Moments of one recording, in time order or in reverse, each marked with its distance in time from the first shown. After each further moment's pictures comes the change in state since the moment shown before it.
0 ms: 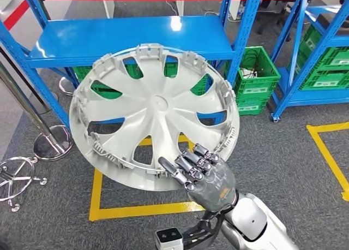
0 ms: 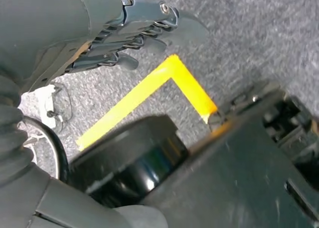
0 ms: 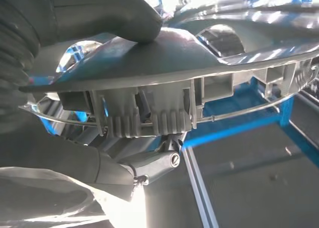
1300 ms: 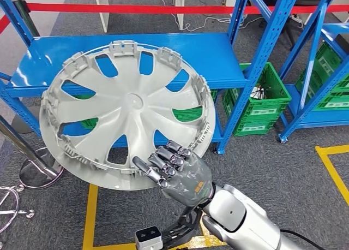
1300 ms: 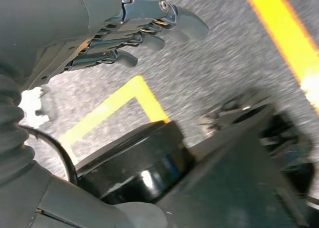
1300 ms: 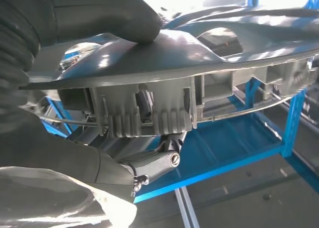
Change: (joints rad) left arm 0.014 0.010 0.010 0.003 0.093 -0.023 0.011; right arm -0.149 0.000 0.175 0.105 -0.001 0.000 0.112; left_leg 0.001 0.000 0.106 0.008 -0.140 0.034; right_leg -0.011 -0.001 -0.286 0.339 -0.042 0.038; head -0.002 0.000
